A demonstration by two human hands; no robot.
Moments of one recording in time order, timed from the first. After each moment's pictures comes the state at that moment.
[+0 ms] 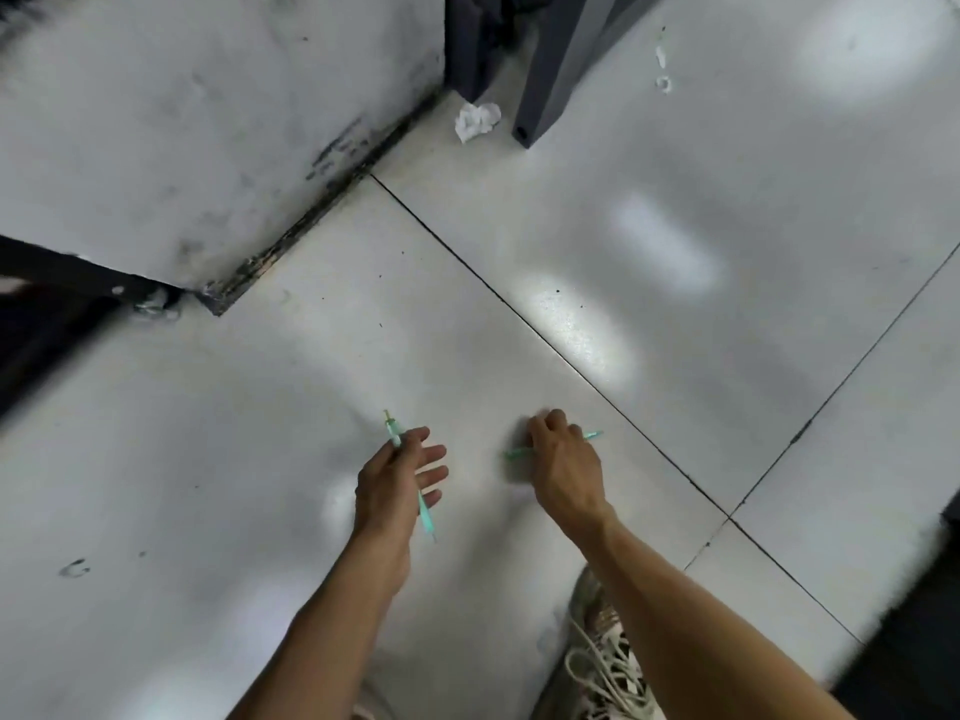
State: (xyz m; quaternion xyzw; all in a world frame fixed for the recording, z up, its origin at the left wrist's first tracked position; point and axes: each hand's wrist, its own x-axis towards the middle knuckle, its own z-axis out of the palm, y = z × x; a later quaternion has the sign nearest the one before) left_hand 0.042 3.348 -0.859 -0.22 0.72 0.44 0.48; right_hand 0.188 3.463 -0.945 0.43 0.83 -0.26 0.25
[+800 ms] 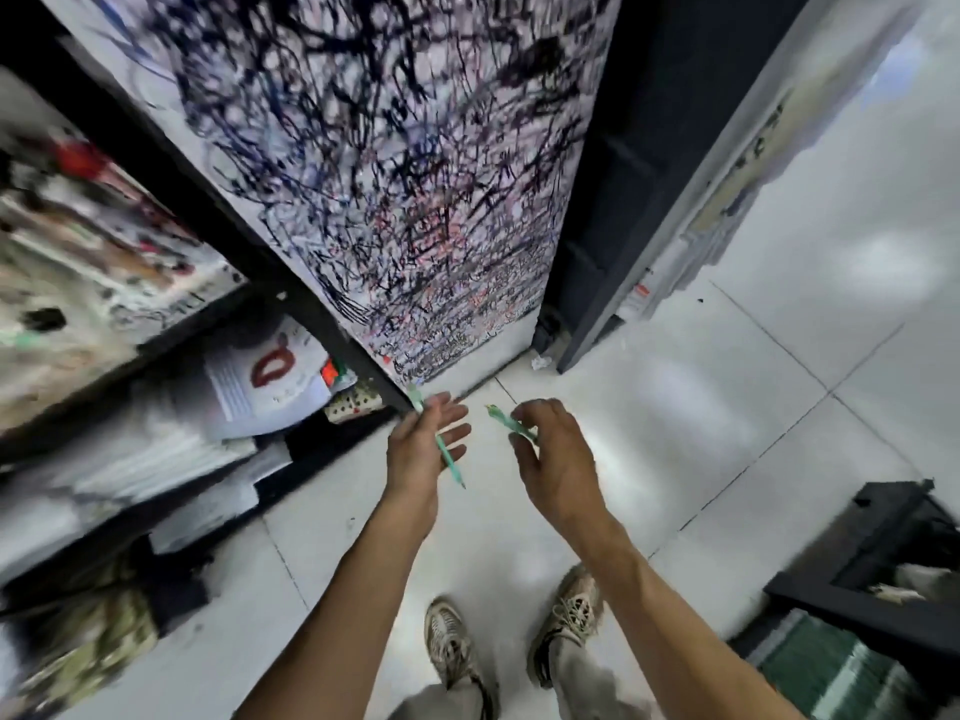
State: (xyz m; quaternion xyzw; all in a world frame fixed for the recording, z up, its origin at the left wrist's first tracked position) left_hand -0.031 3.321 -0.232 -0.16 0.67 0.63 0.36; right_hand 0.080 3.427 -0.264 0.30 0.86 -0.39 -0.13
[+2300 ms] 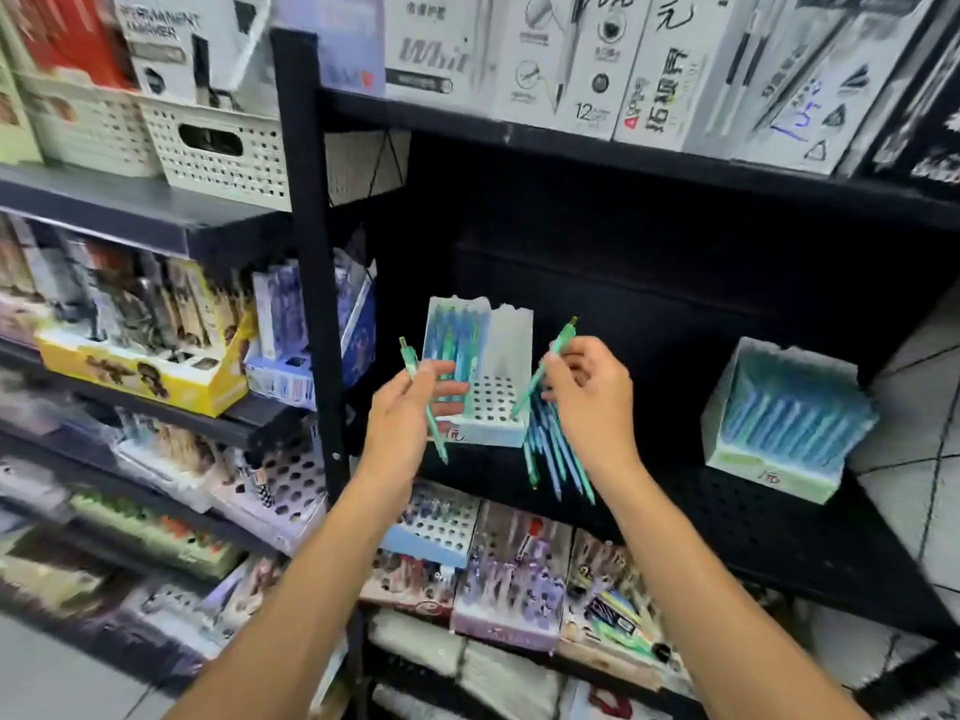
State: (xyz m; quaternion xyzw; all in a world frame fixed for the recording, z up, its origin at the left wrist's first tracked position) left_hand -0.246 2.773 0.236 -0.09 0.63 0.75 -0.18; right_hand -0.313 2.940 0.254 -0.14 0.78 -0.59 -0.18
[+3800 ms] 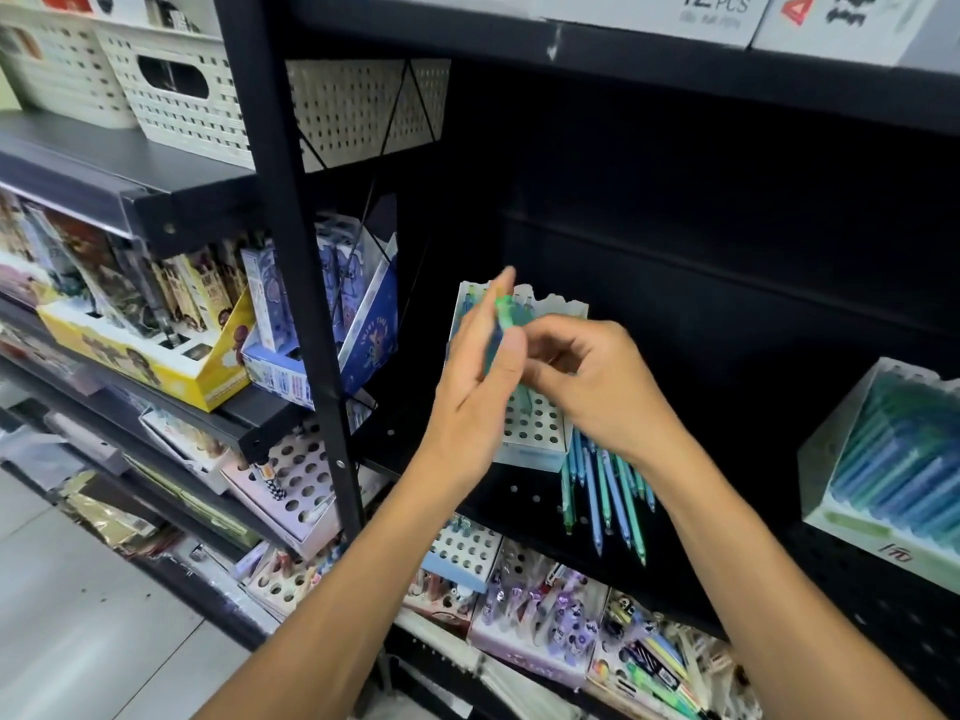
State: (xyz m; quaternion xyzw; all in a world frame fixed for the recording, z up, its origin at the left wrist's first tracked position) left_hand -0.305 2.792 0.243 0.07 0.72 0.62 -0.30; right_hand -0.370 2.915 0.278 -0.40 0.77 -0.49 -0.03
